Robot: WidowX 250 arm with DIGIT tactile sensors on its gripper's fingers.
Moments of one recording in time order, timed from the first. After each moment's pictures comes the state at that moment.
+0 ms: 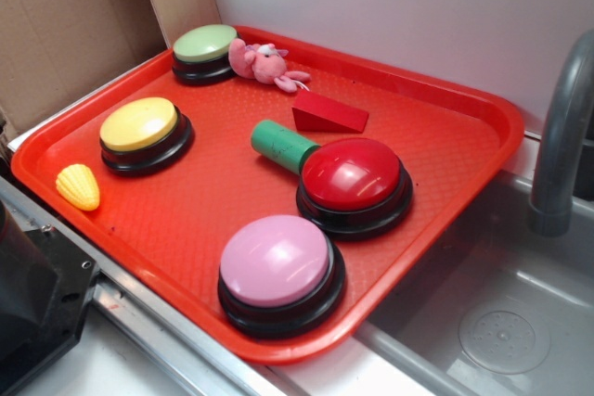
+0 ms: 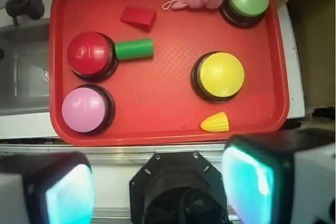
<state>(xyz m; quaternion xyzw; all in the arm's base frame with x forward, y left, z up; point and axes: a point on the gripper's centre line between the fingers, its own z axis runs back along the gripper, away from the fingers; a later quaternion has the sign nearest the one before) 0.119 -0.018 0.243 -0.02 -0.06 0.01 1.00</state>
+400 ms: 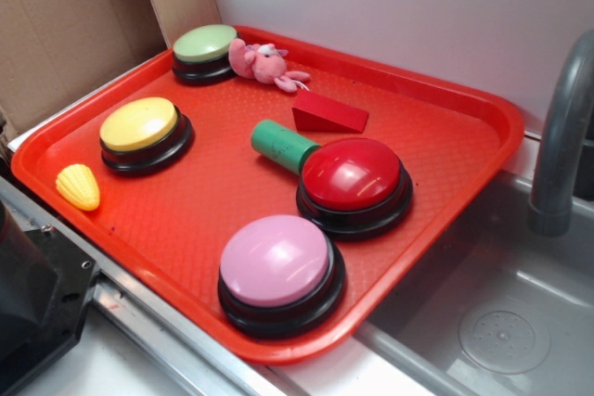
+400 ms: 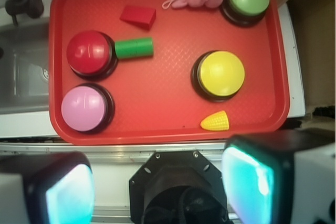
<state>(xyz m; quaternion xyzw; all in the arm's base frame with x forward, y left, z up) 0.118 -0.019 0.239 -0.02 -0.05 0.01 1.00</state>
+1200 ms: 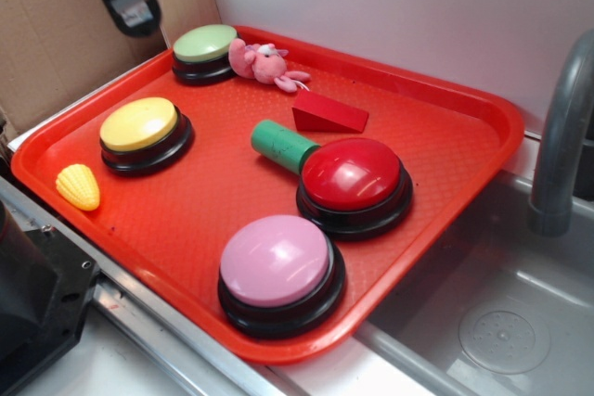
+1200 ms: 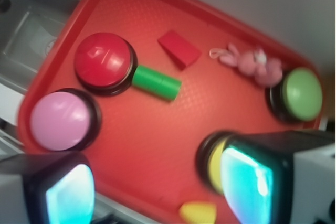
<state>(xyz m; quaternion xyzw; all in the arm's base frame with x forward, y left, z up) 0.192 -0.031 0.179 0.03 -0.11 -0.27 0.96</state>
